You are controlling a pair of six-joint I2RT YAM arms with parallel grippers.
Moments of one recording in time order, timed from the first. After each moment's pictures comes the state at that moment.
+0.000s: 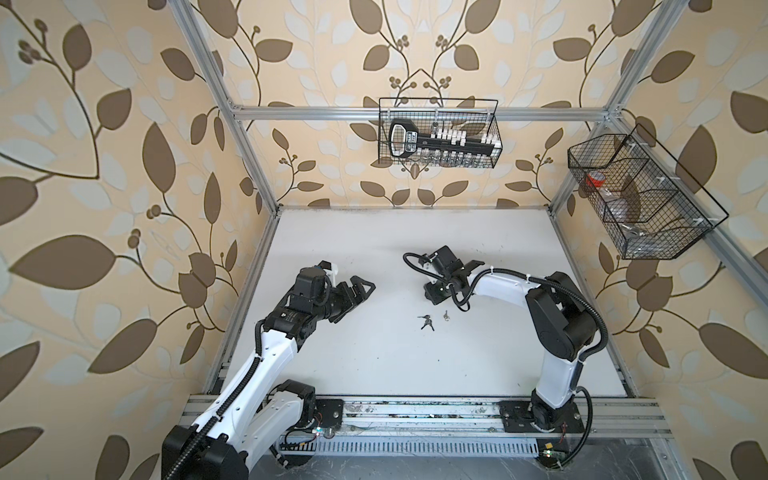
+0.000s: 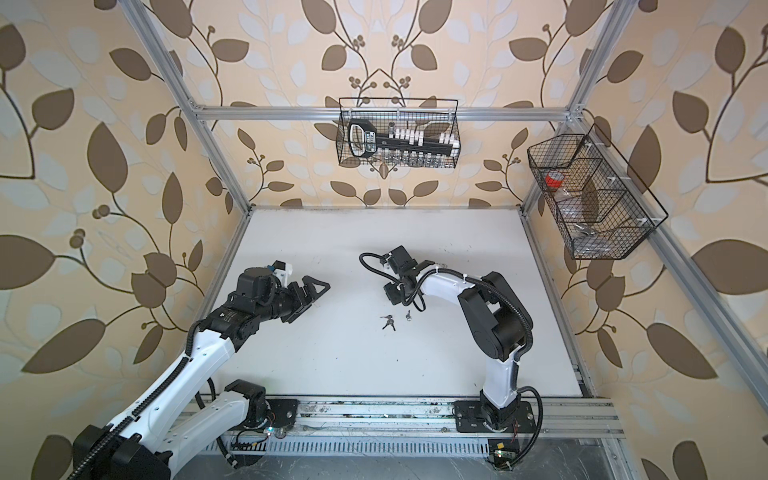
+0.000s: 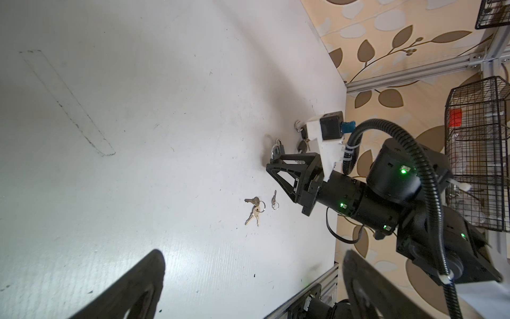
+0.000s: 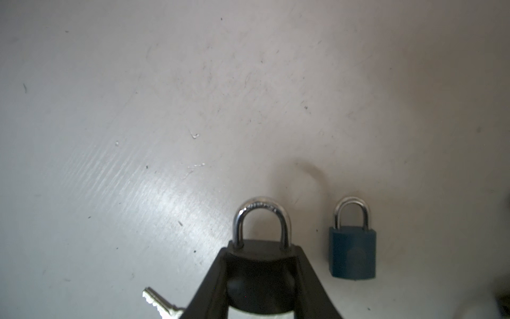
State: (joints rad) left arm -0.23 0.90 0.66 -0.42 0.45 -0.87; right arm 0.58 1.89 1.20 -0.43 -0.02 0.03
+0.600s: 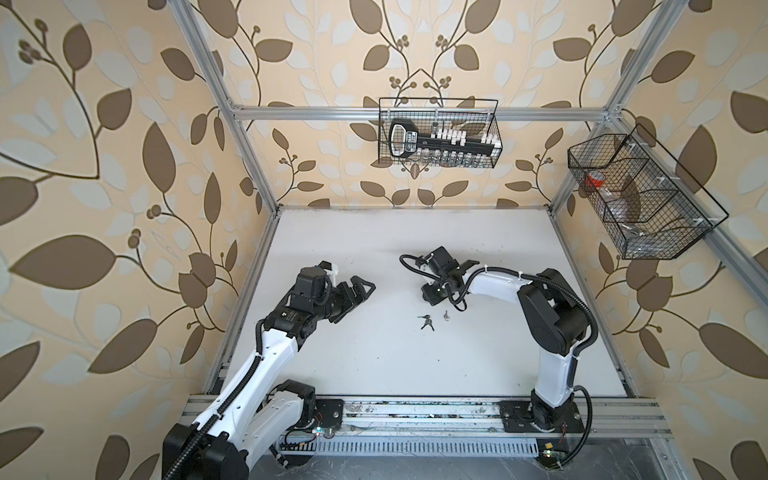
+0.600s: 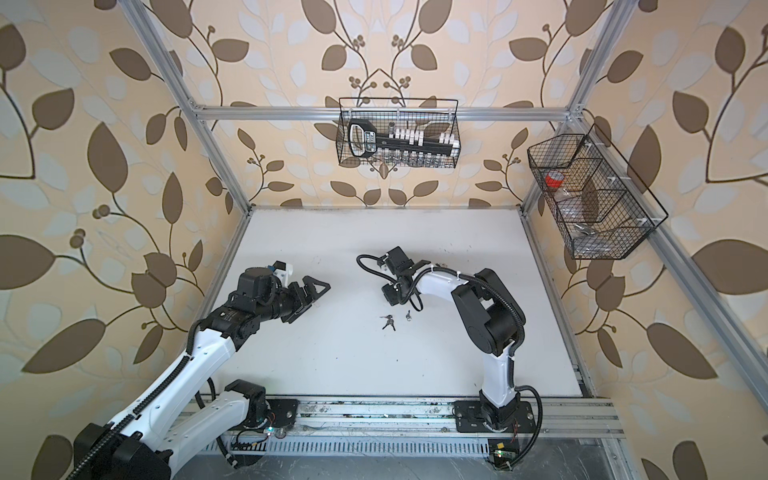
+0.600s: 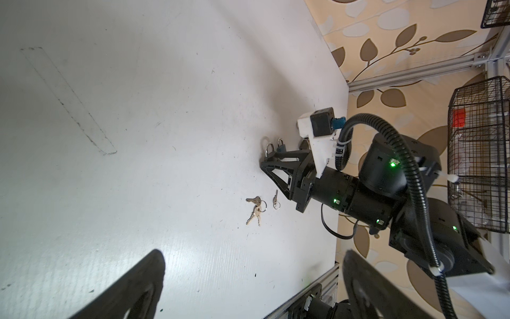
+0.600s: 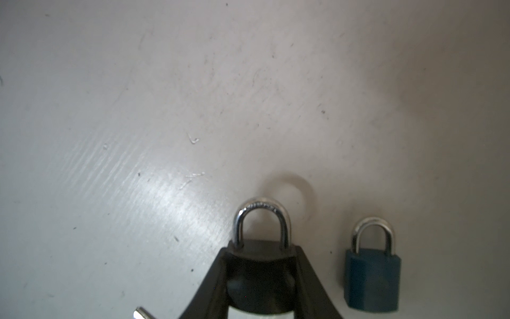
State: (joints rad) left arm -0.23 0.91 0.66 -0.42 0.45 -0.87; right arm 0.59 1.94 1.23 -0.43 -0.03 0.01
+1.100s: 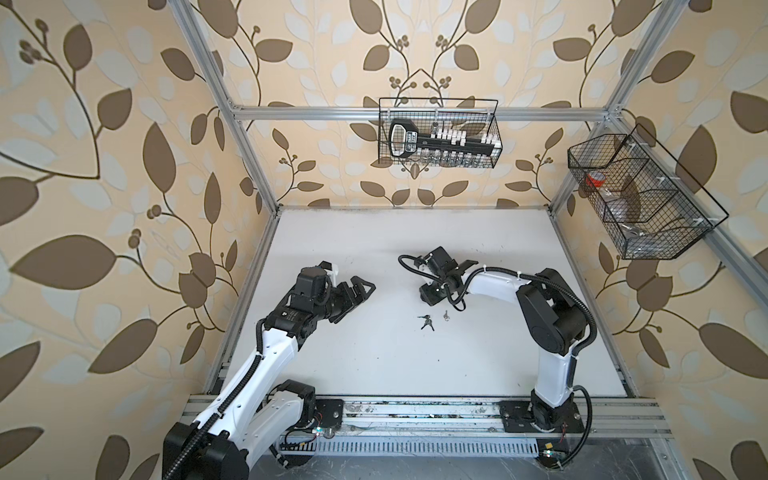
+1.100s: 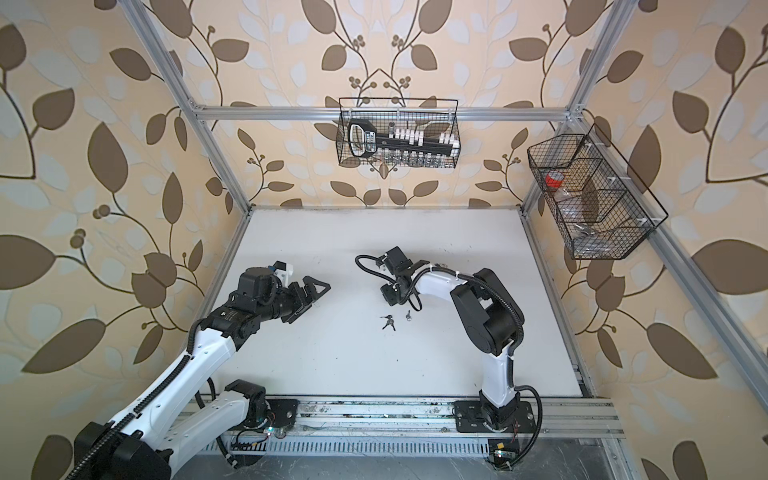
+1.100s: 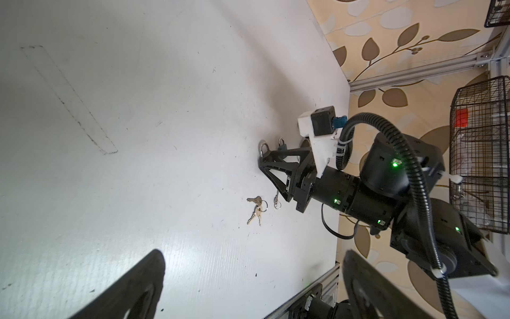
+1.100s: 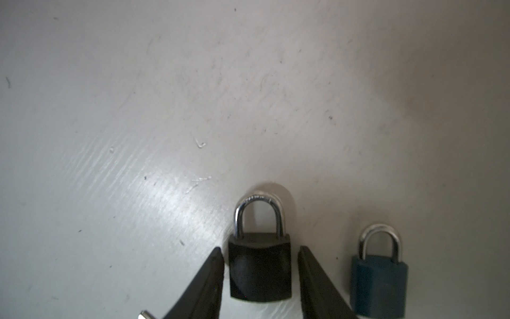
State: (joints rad) left arm -0.23 0.92 0.66 -0.43 0.45 -0.87; right arm 0.60 1.95 1.23 -0.43 -0.04 0.01
